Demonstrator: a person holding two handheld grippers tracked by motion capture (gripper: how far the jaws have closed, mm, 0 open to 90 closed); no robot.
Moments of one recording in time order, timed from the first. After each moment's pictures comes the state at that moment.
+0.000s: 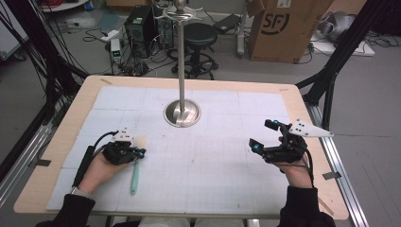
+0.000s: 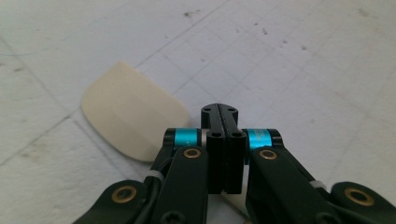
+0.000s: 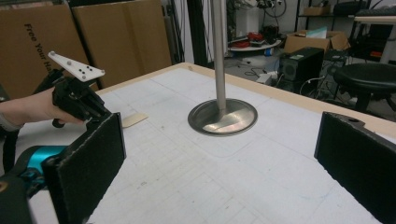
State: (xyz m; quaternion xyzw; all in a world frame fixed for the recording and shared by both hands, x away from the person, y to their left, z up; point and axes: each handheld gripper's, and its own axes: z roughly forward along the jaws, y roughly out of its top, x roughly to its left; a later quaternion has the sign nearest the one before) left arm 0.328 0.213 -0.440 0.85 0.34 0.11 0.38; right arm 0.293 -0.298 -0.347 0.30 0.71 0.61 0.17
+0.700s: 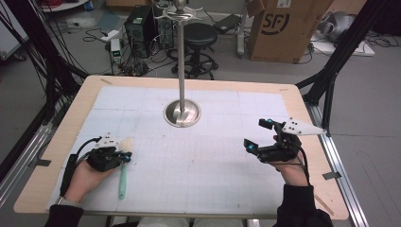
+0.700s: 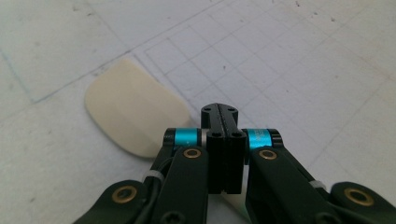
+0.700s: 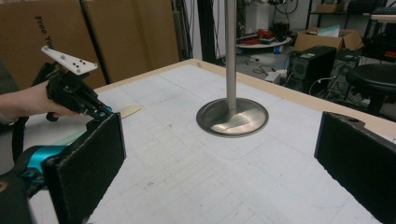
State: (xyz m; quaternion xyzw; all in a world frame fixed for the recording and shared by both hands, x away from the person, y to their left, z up) left arm 0.303 0.251 -0.441 0.83 0.39 0.14 0.38; right arm 0.298 -0.284 -0.345 0.28 0.73 0.61 0.17
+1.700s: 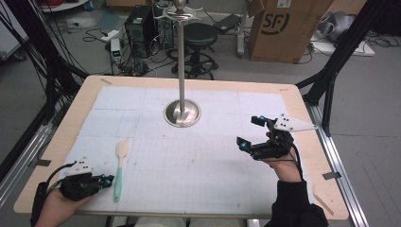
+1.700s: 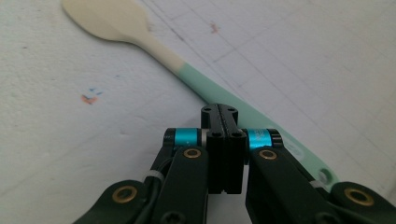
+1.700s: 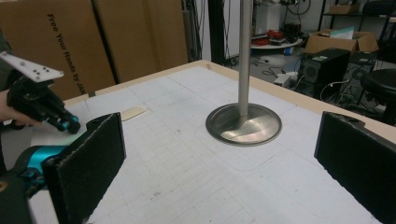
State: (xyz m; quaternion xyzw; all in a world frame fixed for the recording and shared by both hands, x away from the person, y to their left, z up) left arm 0.222 0.287 -0.443 0.82 0.39 0.11 0.39; right arm 0.306 -0.267 -0.342 0.27 0.73 0.61 0.15
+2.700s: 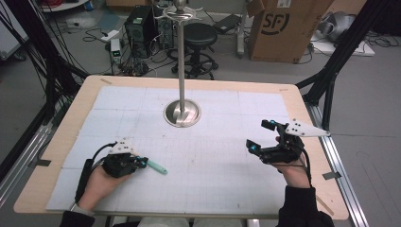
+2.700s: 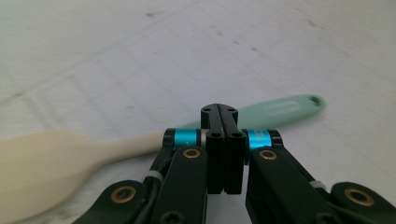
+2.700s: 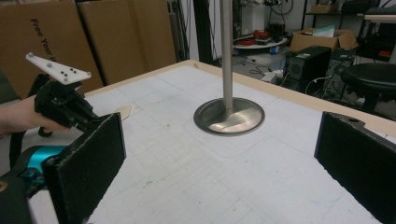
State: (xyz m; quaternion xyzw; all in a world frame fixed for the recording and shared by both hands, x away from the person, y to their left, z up) left arm 0.297 0.214 -0.438 0.82 0.37 0.11 0.42; right arm 0.293 -0.291 -0.346 0.29 0.72 0.61 0.17
